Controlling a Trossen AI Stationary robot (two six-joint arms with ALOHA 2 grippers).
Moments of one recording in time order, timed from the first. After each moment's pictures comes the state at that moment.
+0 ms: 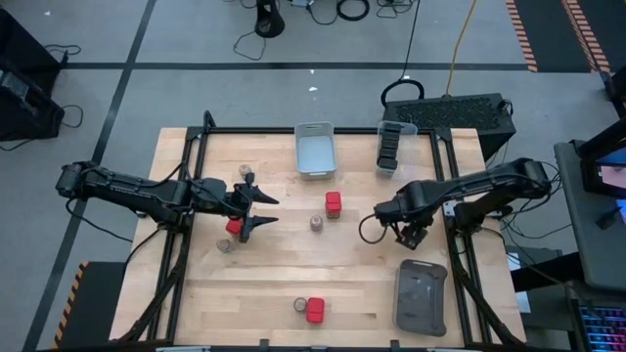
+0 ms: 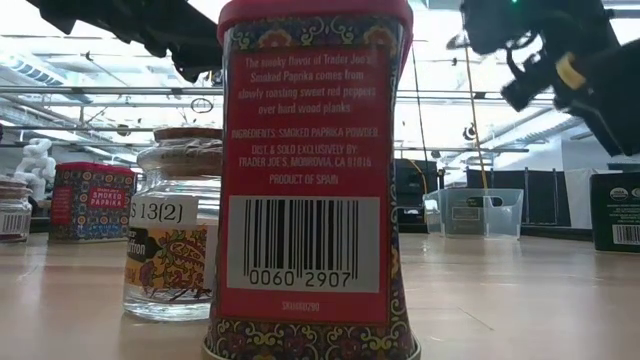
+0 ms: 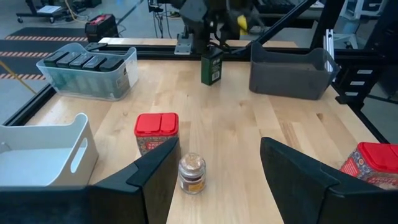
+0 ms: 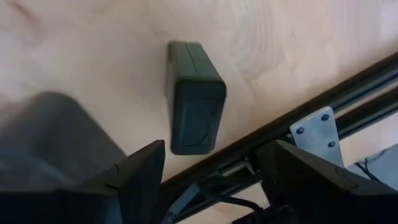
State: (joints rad) left arm -0.09 0.93 0.55 0.07 -0.06 -0.04; right arm 0.13 1.42 1.02 -1.48 -0.05 0.72
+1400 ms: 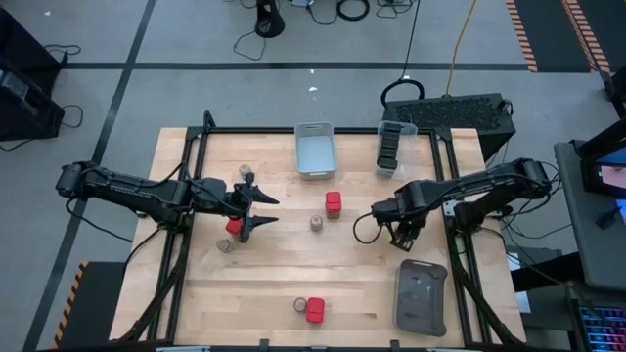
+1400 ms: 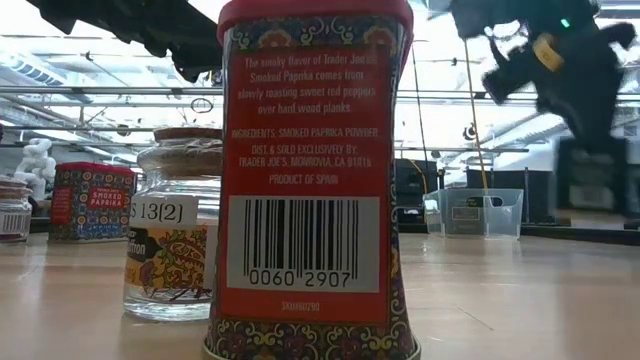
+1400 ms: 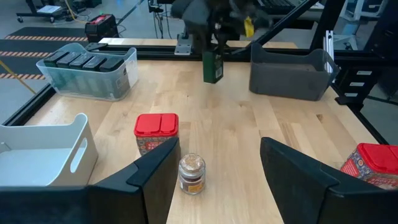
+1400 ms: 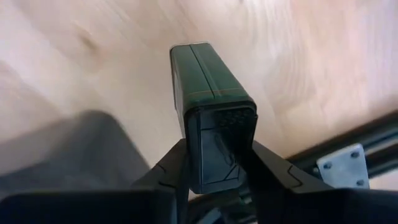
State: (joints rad) left arm -0.09 0.93 0.55 0.07 -0.06 -0.04; right arm 0.12 1.42 1.05 -1.36 -0.08 0.67
